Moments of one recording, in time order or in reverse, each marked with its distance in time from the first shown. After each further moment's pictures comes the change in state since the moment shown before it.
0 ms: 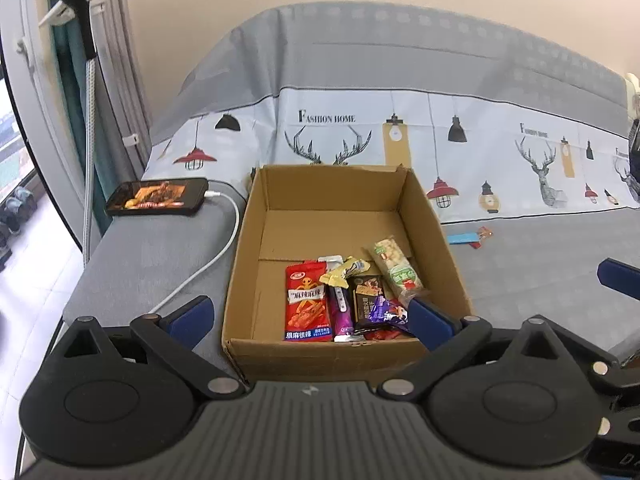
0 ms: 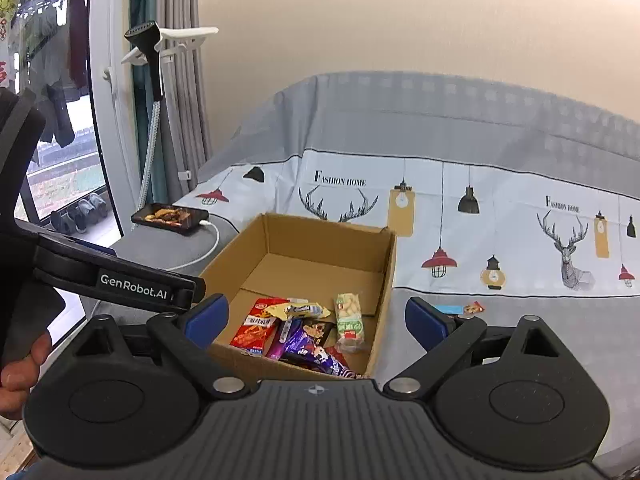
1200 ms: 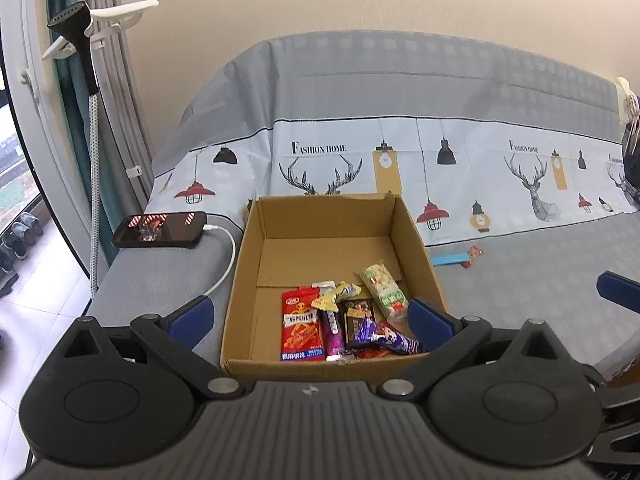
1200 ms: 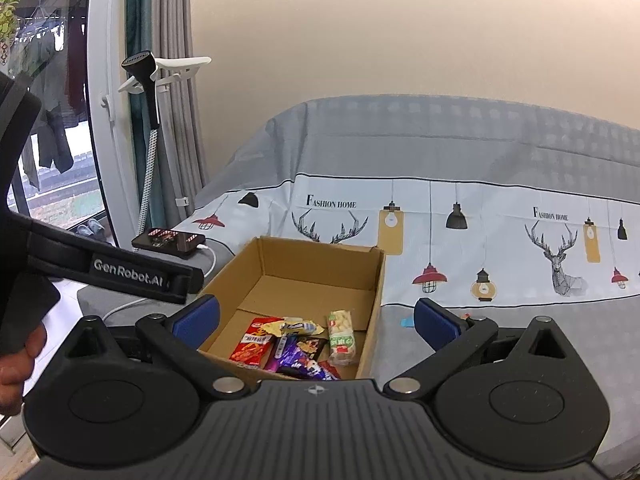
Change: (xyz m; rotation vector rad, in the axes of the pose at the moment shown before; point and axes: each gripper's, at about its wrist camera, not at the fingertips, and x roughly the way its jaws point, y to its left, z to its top) left arm -0.030 -0.018 0.009 0.026 -0.070 0.015; right arm -0.024 -0.010 -0.007 0.031 -0.079 -0.011
